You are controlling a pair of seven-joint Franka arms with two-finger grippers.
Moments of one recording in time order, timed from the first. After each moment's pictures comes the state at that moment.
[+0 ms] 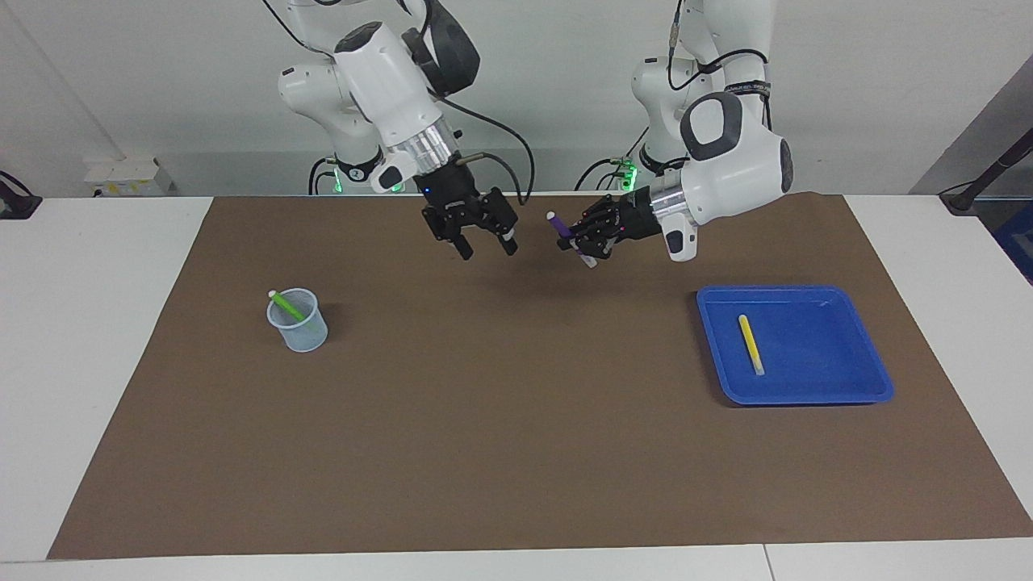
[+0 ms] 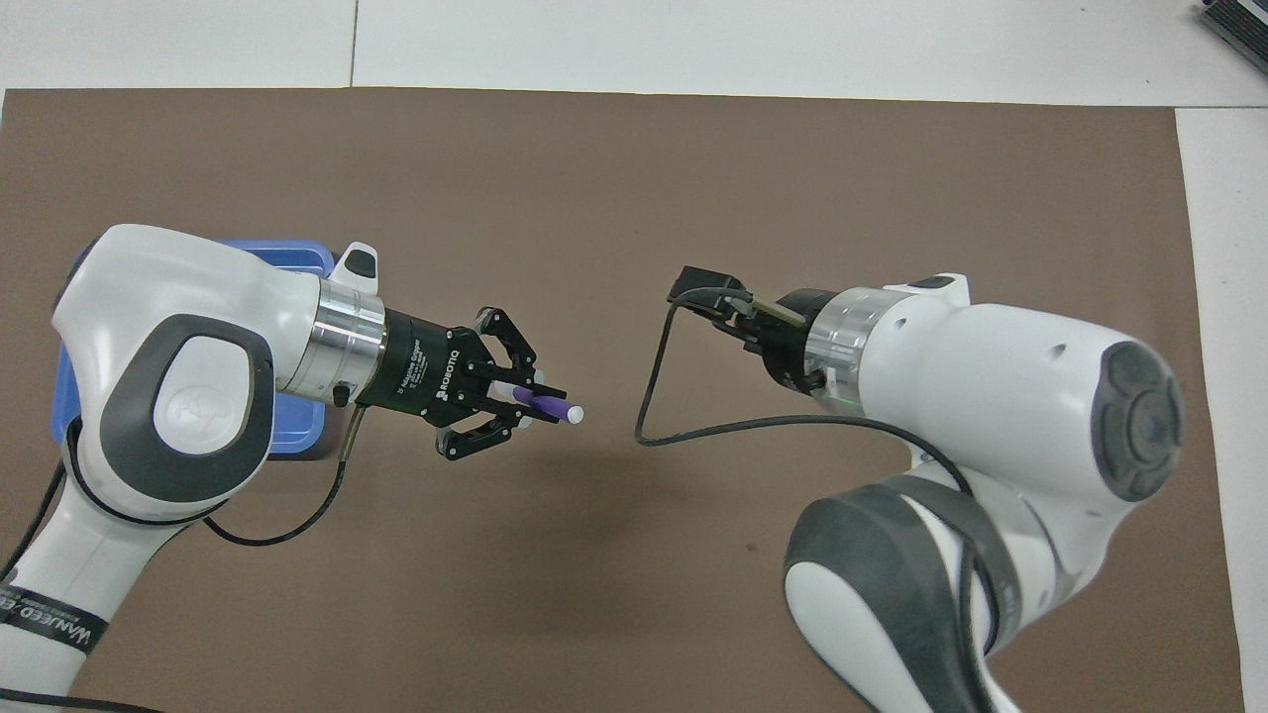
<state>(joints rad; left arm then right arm) -0.29 0.03 -0.04 -1.98 -0.93 1.84 -1.06 0.26 -0.05 0.14 -1.99 0.38 2.39 0.62</state>
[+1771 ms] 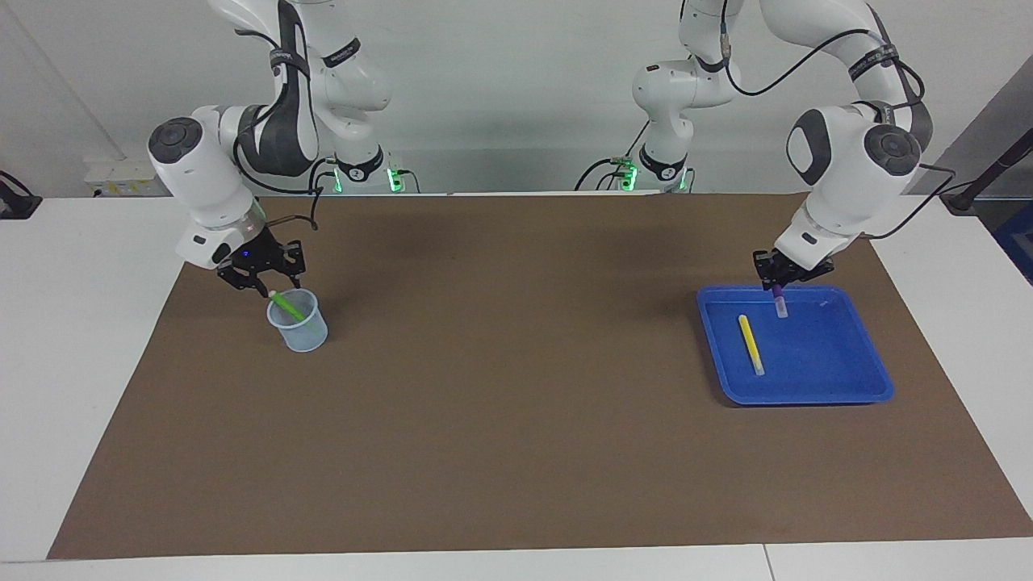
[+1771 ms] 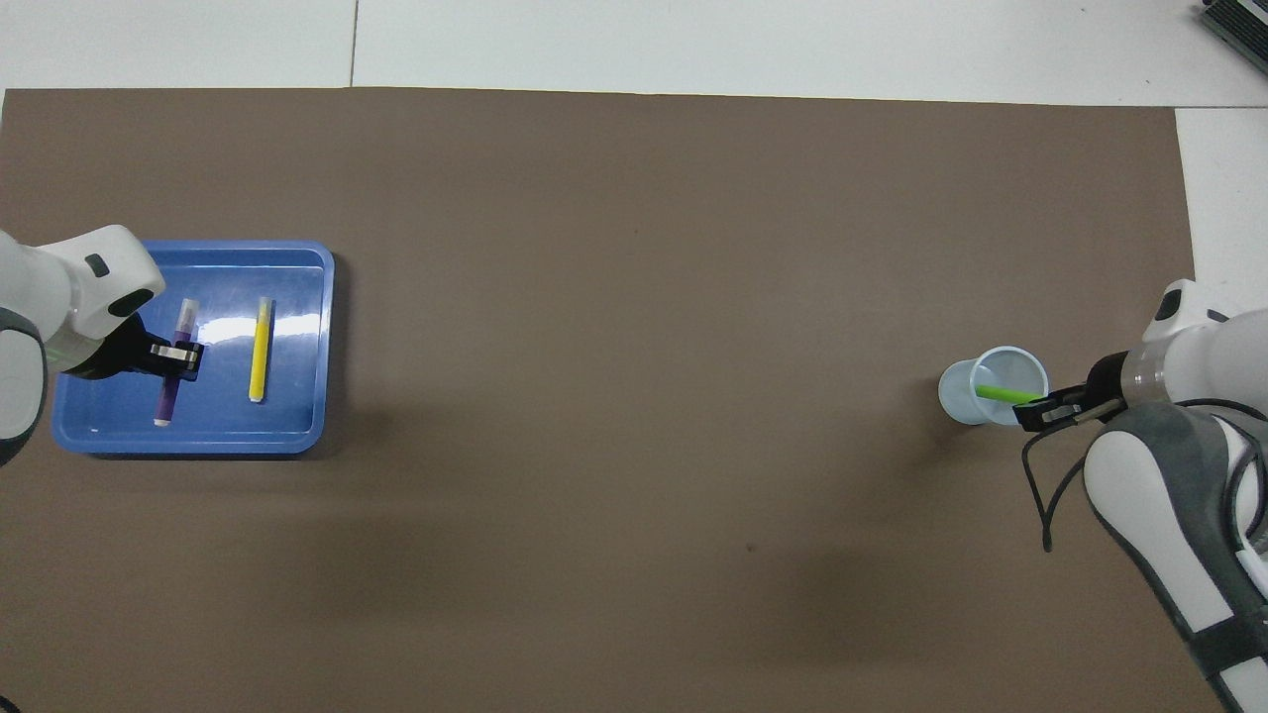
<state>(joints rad) 0.07 0.04 -0.03 -1.99 0.06 1.97 0.19 -0.26 -0.08 0.14 -2.23 0.04 2.13 -0.45</state>
